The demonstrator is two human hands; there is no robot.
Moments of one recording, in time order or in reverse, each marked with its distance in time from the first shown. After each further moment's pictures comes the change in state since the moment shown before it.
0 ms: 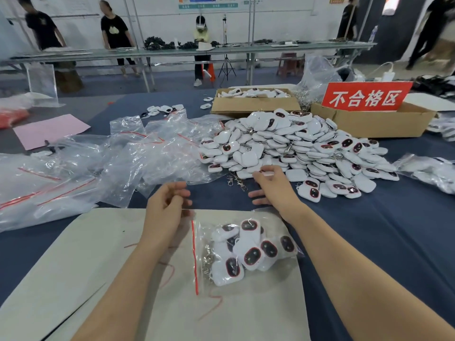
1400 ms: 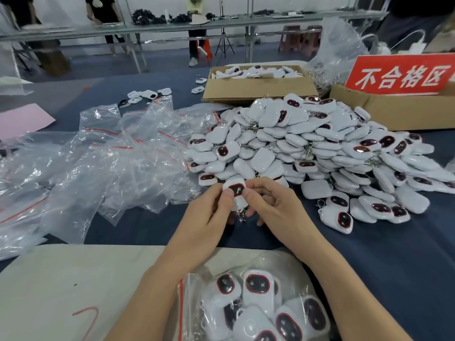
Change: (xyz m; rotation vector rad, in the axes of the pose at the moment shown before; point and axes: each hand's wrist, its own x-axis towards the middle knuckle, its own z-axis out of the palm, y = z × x) left_hand 0.045 -0.009 0.077 0.342 -0.446 0.212; right_hand 0.008 0.007 0.008 -0.098 -0.181 -0.259
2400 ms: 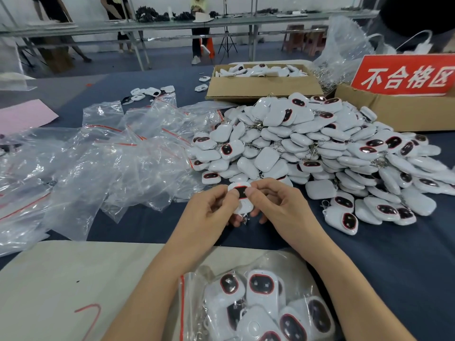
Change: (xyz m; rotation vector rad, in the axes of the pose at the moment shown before) left_hand 0.004 0.001 -0.002 -0.213 -0.020 -0.053; right_hand 0.001 -0.001 -0.001 0.025 -0.012 -0.024
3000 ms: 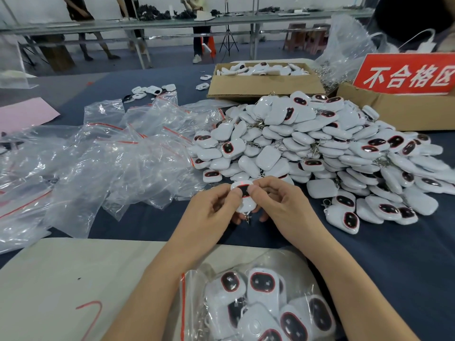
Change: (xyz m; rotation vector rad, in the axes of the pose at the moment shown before) left_hand -0.001 -0.001 -0.001 0.048 -0.026 0.037; right_hand 0.002 -0.001 -0.001 -0.035 0.017 0.024
